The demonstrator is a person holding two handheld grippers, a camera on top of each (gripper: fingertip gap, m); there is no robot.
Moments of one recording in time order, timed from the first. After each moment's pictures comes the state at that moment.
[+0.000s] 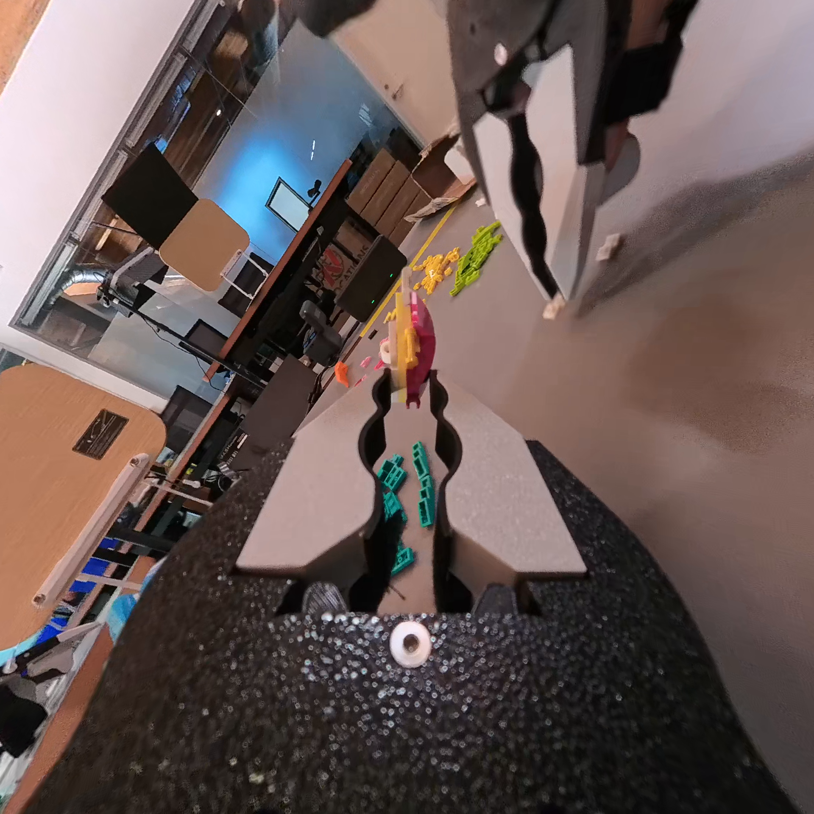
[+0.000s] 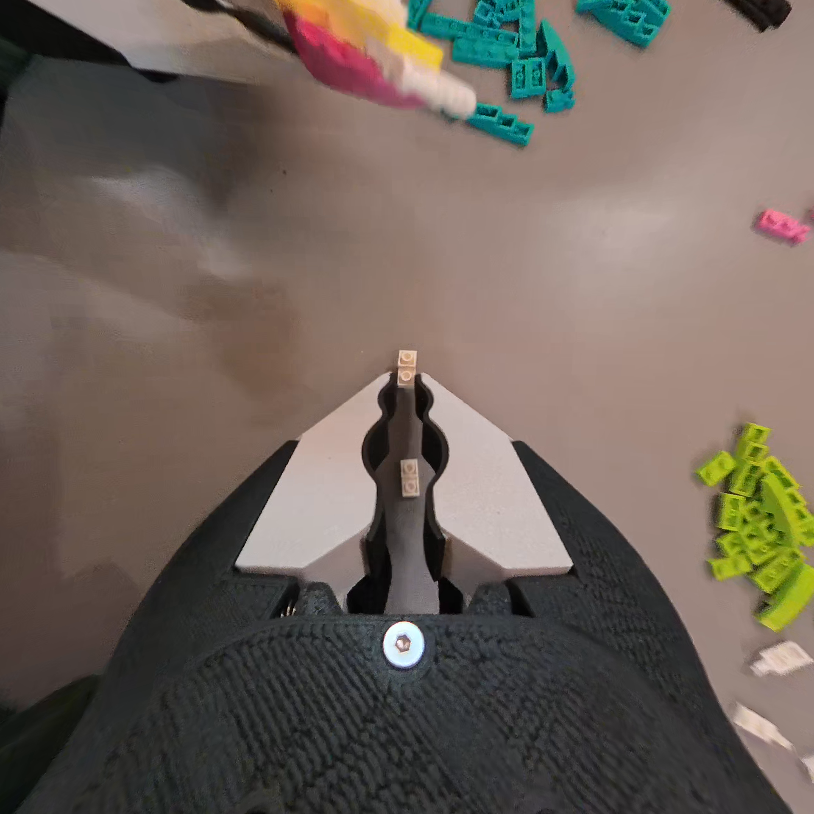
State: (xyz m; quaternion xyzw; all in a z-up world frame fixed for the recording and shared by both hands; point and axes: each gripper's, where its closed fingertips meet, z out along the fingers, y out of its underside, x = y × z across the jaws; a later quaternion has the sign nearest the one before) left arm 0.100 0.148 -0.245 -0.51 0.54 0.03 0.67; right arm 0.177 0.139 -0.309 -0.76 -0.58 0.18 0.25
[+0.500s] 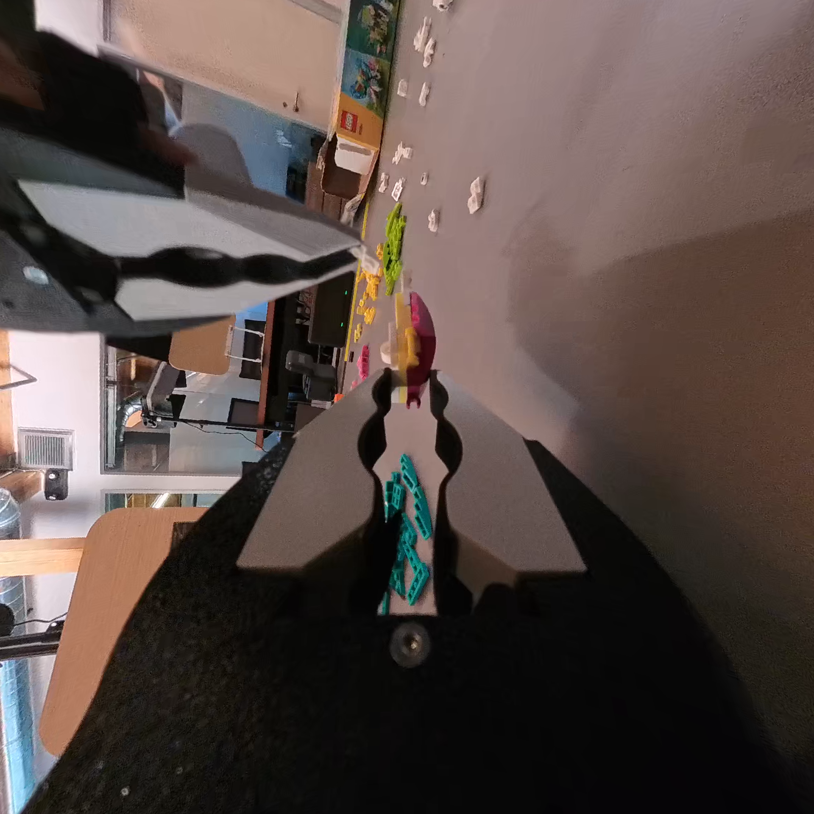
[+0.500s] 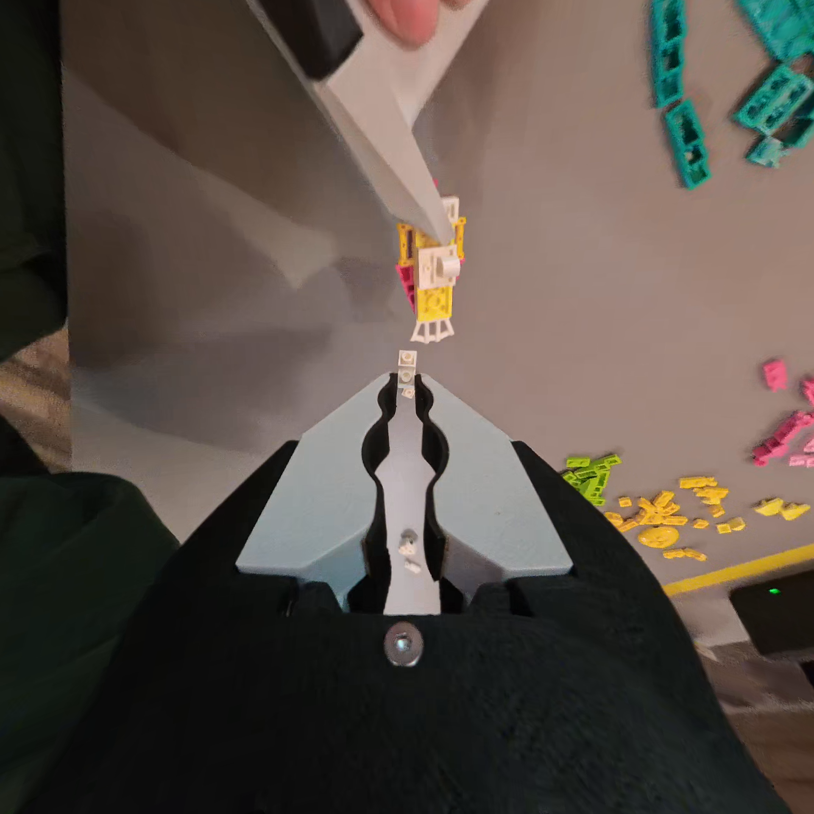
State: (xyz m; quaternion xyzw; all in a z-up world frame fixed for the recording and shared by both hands) left arm 0.124 0.124 -0.279 -0.40 0.68 0.15 0.60; right arm 0.171 0.122 -0.259 -0.63 -0.77 0.00 -0.09
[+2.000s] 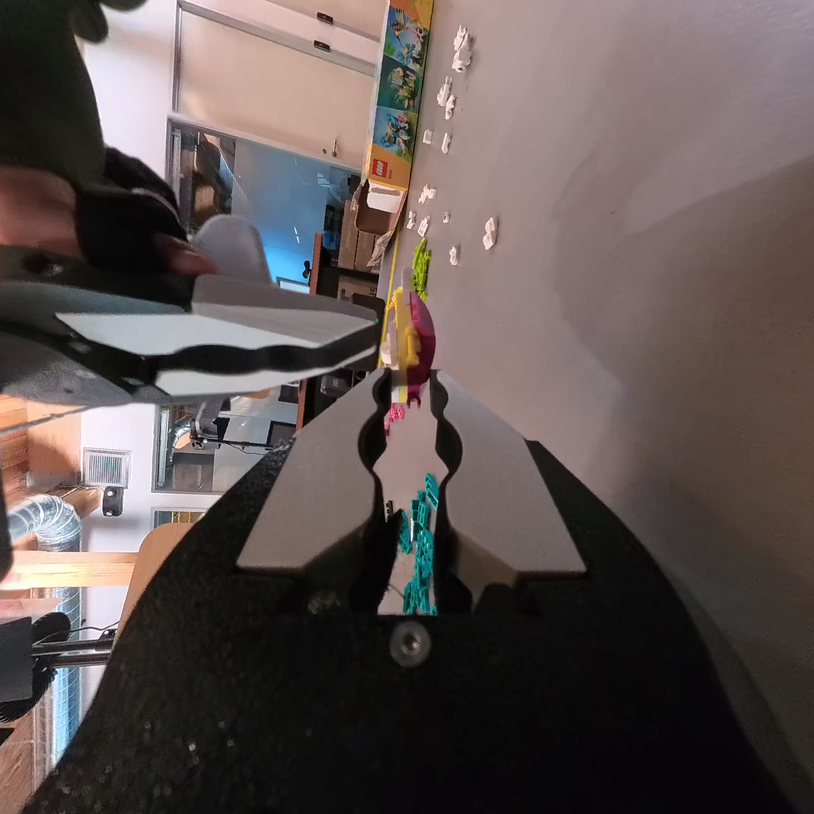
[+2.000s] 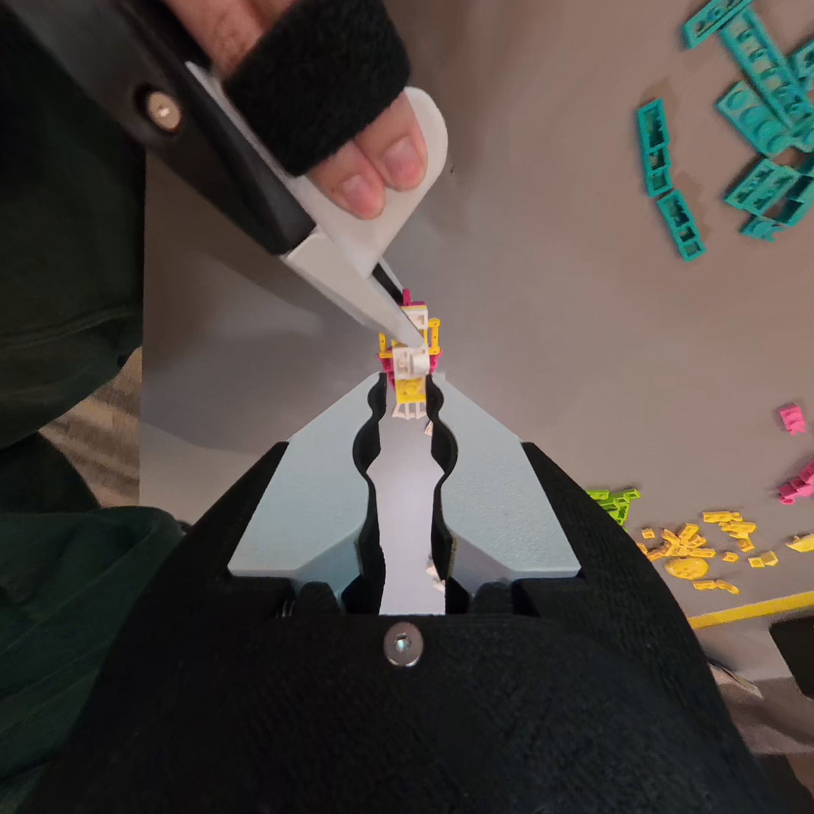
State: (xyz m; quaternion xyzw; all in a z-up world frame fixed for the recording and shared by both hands) left arm 0.123 0.110 -0.264 -0.35 0.67 0.16 0.63; right arm 0.139 0.108 -0.255 -0.66 -0.75 0.03 -0.10
